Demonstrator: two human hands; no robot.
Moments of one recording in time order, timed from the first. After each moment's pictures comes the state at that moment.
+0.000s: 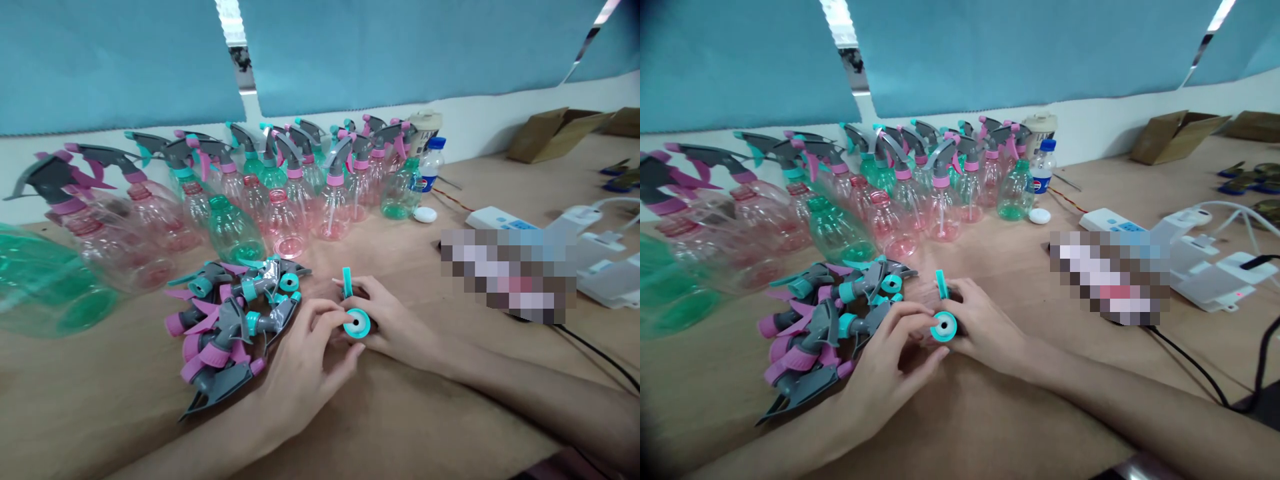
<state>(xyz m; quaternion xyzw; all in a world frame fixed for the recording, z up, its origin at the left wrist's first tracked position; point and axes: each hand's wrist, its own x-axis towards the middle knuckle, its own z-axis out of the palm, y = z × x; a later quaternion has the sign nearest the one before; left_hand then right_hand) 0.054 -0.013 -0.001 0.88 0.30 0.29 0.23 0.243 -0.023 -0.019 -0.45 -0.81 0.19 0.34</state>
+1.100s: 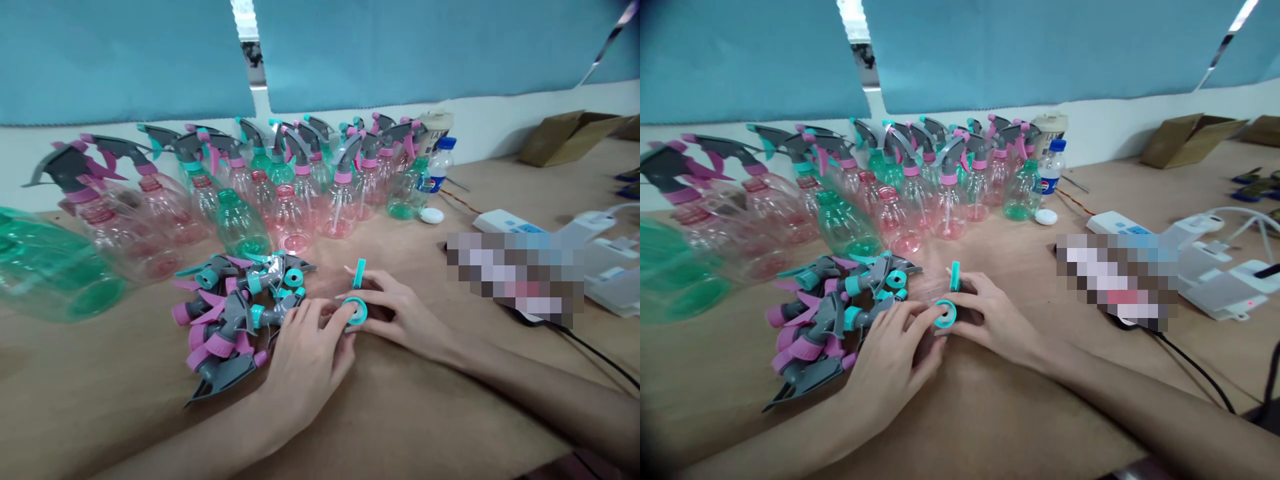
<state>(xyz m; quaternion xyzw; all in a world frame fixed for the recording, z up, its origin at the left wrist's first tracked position) 0.058 -0.018 -0.003 0.91 0.34 0.25 0.02 0.254 -0.023 -0.018 -0.47 -0.79 0.18 0.35</state>
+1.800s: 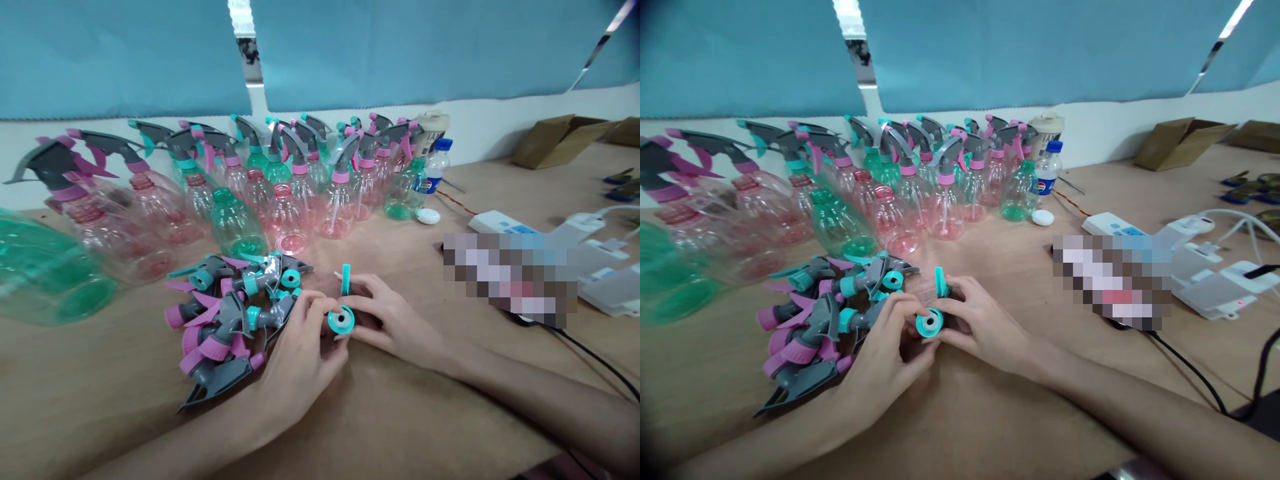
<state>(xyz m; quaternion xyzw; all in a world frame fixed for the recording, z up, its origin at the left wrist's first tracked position) 0.055 -0.011 -0.005 0.85 0.36 0.28 0.27 0.245 -0.025 -0.012 -0.44 -0.82 0.17 0.33</state>
